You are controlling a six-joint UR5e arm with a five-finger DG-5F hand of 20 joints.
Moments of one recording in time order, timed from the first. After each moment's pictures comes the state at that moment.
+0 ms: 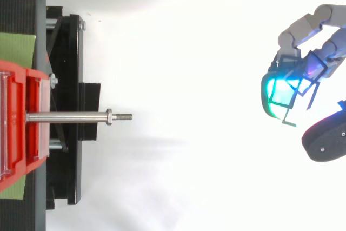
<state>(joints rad) 0.14 -2.00 -1.18 -3.62 -1.33 -0.16</state>
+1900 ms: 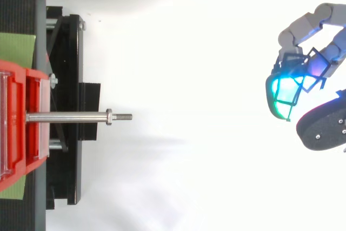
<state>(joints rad) 0.14 -2.00 -1.18 -3.62 -1.33 -0.16</state>
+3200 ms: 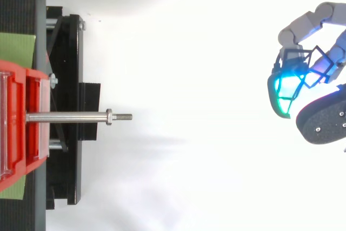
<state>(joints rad) 0.14 -2.00 -1.18 -3.63 -1.33 -0.16</state>
